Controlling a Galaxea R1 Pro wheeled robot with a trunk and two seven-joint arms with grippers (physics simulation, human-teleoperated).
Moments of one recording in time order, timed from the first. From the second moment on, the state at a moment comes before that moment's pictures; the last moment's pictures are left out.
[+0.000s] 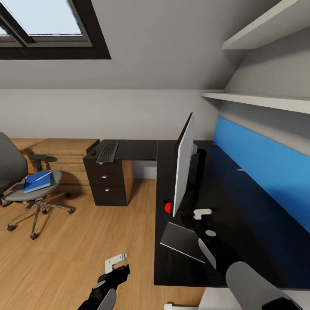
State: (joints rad) left arm -0.26 -0.01 -0.39 -0.95 0.67 0.21 0.49; right arm -0.71 0.00 0.27 -0.51 -0.21 -0.04 -0.07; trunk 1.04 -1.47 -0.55
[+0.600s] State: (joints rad) left arm -0.26 -0.01 -0.38 -0.95 0.67 0.21 0.50; right arm -0.71 0.00 0.25 -0.51 -0.20 -0.01 -0.08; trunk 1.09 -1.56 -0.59
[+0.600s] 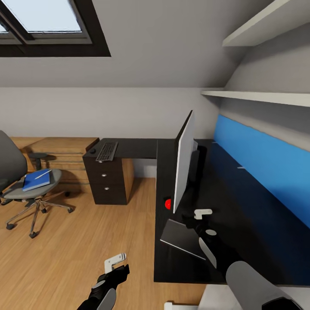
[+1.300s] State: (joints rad) left arm -0.26 -0.02 -0.39 -0.95 0.67 0.21 0.49; right arm -0.71 0.00 0.25 -0.52 -0.20 -0.02 -0.08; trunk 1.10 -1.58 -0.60
